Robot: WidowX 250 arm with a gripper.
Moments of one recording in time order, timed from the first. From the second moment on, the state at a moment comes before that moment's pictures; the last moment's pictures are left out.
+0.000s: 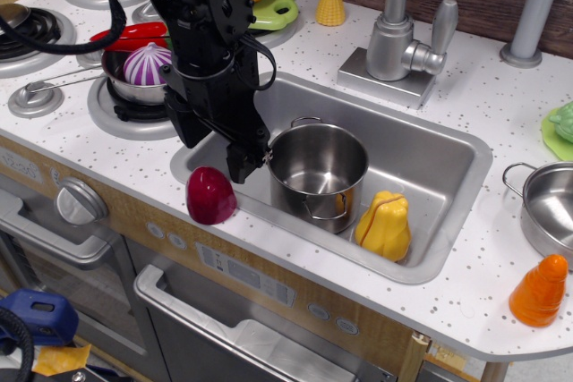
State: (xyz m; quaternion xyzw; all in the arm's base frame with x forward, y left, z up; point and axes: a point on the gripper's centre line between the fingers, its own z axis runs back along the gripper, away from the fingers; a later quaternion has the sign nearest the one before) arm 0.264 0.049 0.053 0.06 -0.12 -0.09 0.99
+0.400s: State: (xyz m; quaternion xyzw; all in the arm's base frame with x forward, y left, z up) arm 0.261 0.046 0.044 0.05 -0.11 -0.10 0.99
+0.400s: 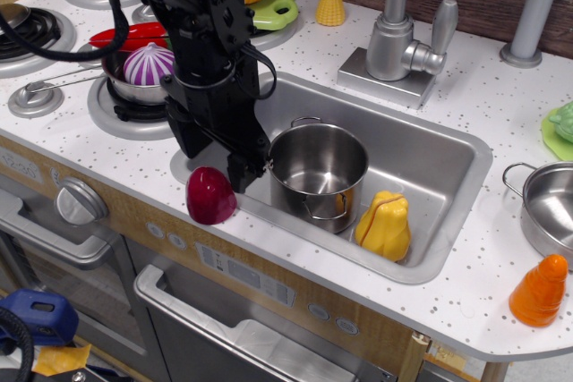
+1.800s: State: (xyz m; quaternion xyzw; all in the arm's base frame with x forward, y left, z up) arm 0.249 0.060 0.005 0.03 -0.17 -0.08 0.98
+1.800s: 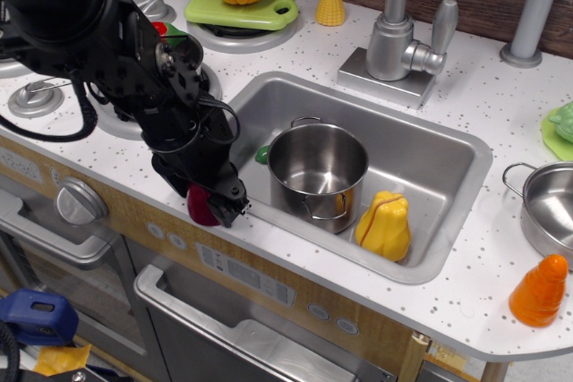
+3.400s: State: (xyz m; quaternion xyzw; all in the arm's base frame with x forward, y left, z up) arm 0.345 0.002 0.030 0.13 -0.22 -0.14 0.96
